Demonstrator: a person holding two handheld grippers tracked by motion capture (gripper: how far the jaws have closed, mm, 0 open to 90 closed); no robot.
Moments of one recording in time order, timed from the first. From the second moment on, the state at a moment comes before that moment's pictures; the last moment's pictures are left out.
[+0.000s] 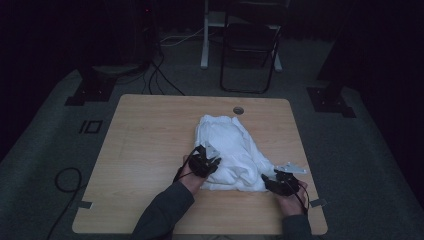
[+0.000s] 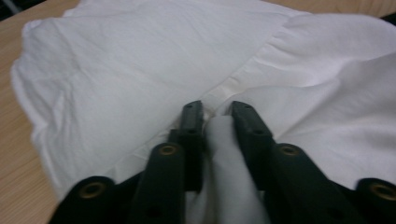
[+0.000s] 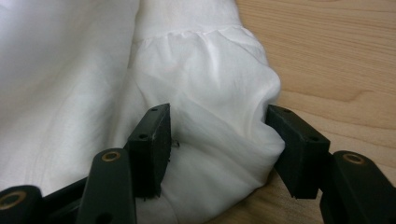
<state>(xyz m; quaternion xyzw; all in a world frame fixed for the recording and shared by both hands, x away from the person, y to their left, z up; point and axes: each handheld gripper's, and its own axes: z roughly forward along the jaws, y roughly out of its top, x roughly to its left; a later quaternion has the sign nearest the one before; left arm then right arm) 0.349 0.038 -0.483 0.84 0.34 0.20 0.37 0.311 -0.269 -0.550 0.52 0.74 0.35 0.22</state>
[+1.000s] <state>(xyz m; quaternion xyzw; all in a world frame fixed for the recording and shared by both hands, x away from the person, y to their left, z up) 0.305 0.281 -0.512 0.68 0.59 0.24 0.37 0.311 -0.269 -0.550 0.53 0.74 0.35 0.22</state>
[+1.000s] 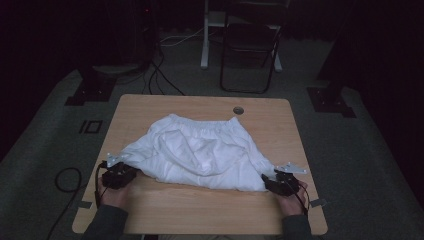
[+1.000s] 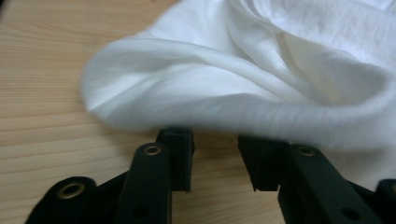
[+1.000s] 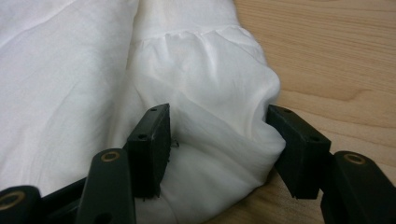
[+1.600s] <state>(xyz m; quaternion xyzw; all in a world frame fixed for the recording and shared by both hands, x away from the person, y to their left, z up) 0.327 0.261 -0.465 0.69 0.56 0.25 0.39 0.311 -0.256 -0.520 0.52 0.74 0.36 0.24</state>
